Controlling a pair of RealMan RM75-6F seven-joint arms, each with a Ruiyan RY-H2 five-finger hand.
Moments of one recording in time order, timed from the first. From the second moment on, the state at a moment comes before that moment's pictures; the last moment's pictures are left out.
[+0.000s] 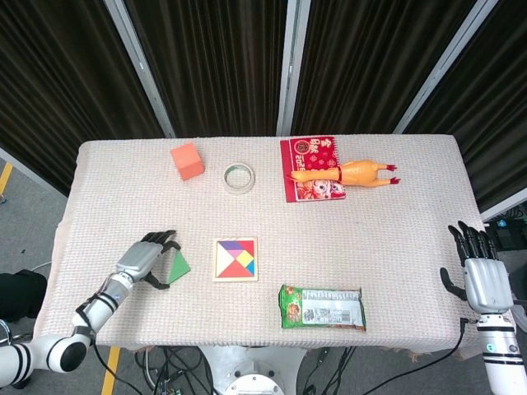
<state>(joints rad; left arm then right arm) -0.62 -1.34 -0.04 -1.59 1.10 0.82 0.12 0.14 -1.23 0.10 -1.44 -1.44 1.41 0.03</state>
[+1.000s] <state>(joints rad) -0.75 -1.42 -0.13 -1.63 0.92 0.79 0.24 0.15 -1.23 0.10 -1.43 -1.43 1.40 0.05</state>
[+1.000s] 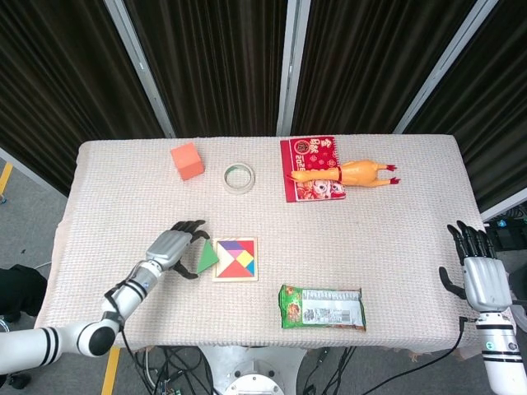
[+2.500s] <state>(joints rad) -0.93 -1.54 -0.13 -1.79 0.42 1.11 0.64 0.14 -1.23 0.10 -1.41 -1.44 1.40 0.09</state>
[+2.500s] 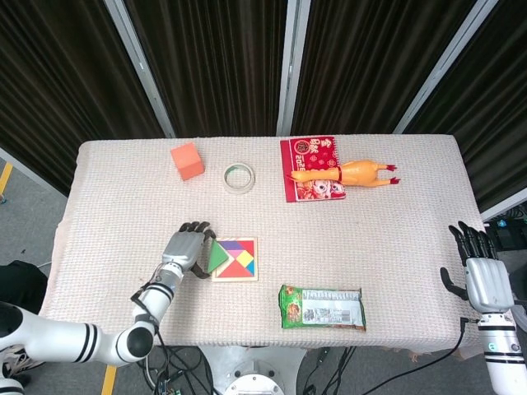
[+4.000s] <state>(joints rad) -0.96 -1.59 -0.17 -1.81 0.36 1.21 0.80 0.14 -1.23 0.10 -1.39 -1.43 1.38 0.12</state>
